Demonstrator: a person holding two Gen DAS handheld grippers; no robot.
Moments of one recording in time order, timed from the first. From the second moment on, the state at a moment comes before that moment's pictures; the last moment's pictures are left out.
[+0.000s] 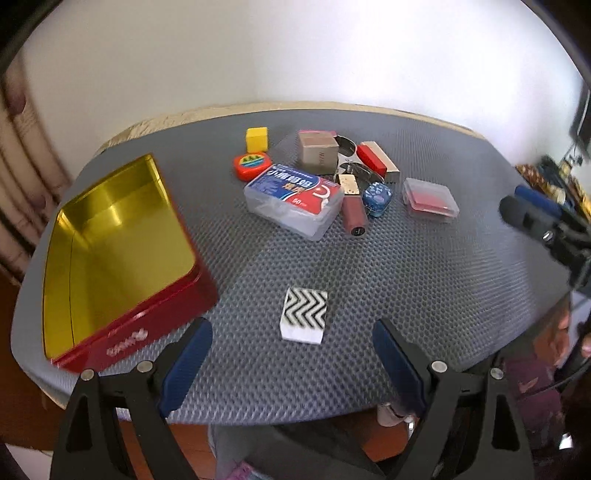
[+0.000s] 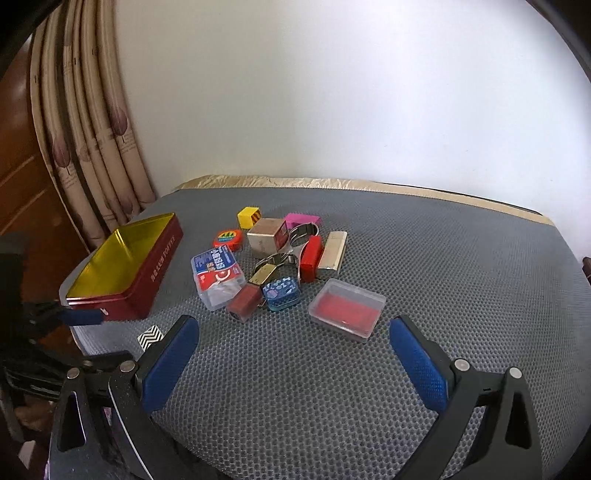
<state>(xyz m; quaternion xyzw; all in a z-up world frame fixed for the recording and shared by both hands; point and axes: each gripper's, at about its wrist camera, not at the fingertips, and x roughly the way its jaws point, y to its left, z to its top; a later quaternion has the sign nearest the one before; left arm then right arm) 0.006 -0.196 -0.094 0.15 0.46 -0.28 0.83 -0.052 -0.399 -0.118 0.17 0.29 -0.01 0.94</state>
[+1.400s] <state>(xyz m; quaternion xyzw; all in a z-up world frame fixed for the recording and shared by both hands) 0.017 -0.225 -0.134 0.19 0.47 -0.29 0.81 -0.034 -0.415 -0.143 0.17 0.33 0.03 0.93</state>
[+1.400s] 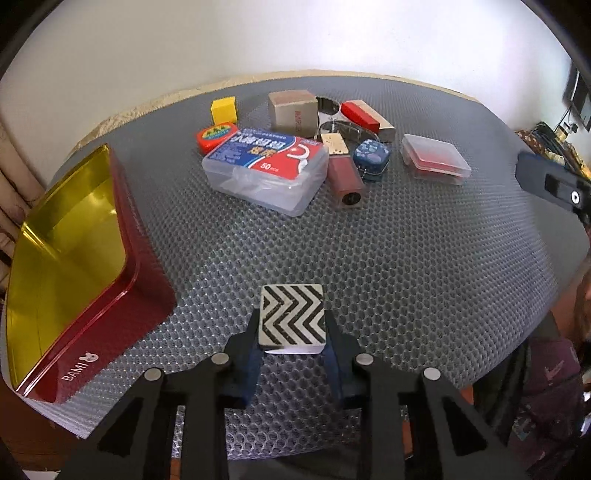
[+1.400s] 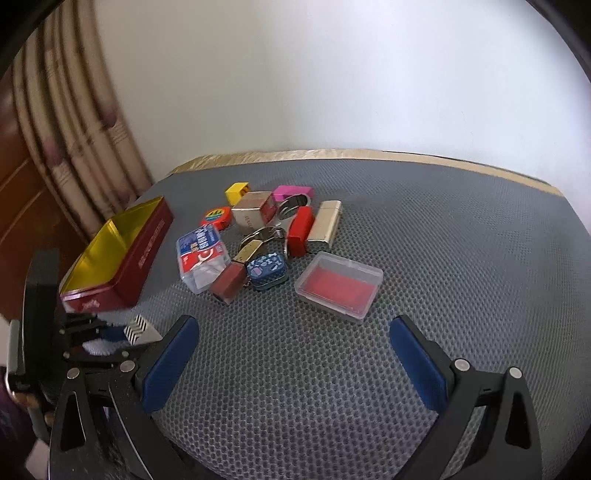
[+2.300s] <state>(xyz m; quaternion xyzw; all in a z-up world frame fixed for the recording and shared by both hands) 0.010 -0.212 -0.086 0.14 0.46 -0.34 0.81 0.114 -0.412 -0.193 -0.11 0.53 0.26 0.80</state>
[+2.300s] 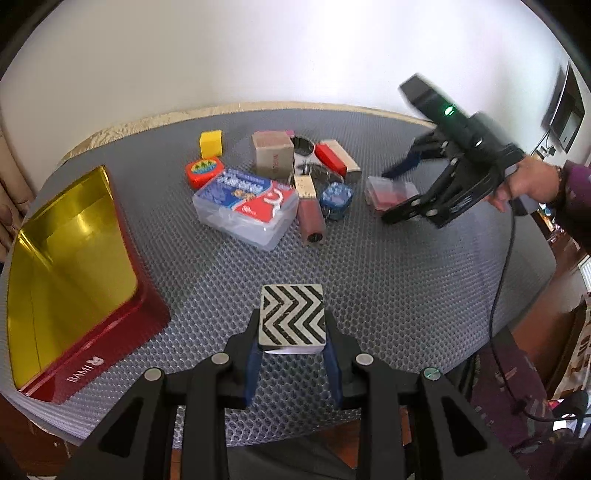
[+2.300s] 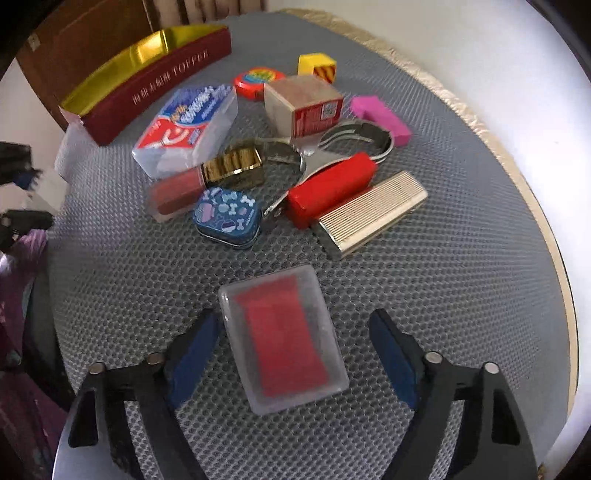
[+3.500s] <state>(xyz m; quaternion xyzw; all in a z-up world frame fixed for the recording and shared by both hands) 0.251 -0.048 -0.090 0.06 0.53 -0.13 0.84 0.185 -0.260 -0.059 0.16 0.41 0.37 0.82</state>
